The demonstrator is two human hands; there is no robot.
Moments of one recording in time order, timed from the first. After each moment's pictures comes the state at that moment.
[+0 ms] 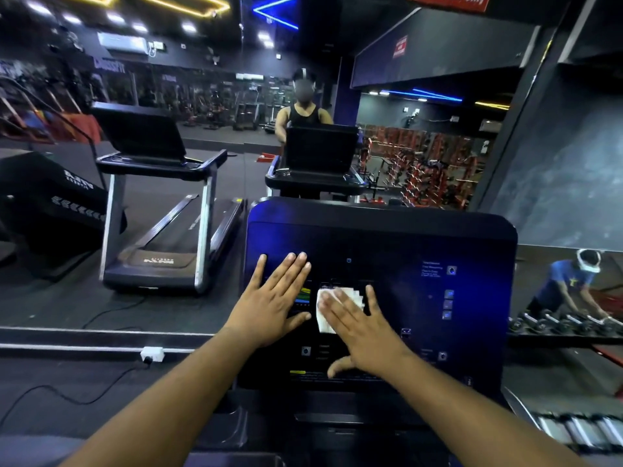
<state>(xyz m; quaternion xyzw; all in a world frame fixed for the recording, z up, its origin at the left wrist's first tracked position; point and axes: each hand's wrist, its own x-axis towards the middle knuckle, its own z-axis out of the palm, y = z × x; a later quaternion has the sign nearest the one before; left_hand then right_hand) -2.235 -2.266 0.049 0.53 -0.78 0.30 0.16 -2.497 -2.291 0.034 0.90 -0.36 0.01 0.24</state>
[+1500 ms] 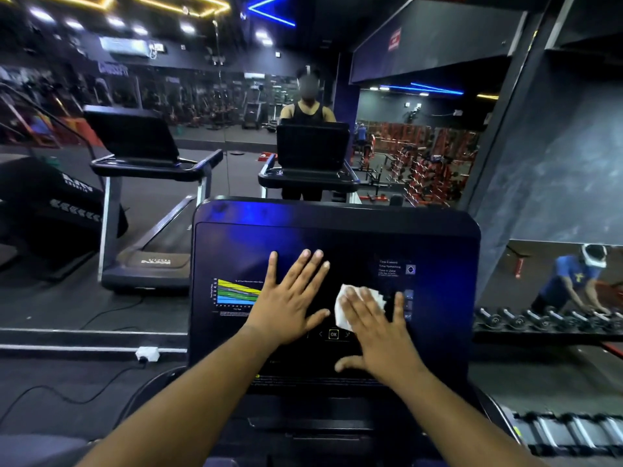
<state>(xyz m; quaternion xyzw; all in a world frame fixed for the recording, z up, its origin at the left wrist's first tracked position) -2.353 -2.295 0.057 0.52 -0.77 0.32 0.17 -2.600 -2.298 0.028 0.86 -0.47 0.05 0.19</state>
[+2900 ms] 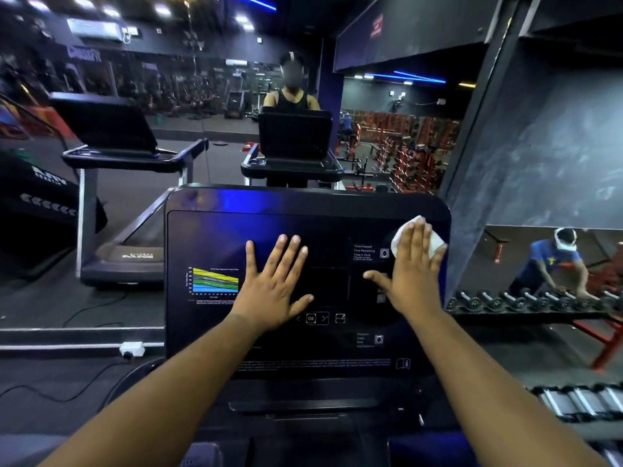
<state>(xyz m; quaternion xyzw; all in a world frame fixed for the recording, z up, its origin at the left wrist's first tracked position) -2.369 -2.294 0.059 0.57 -0.76 0.29 0.13 -2.663 -2.335 0.098 0.74 -0.63 0.19 0.13</state>
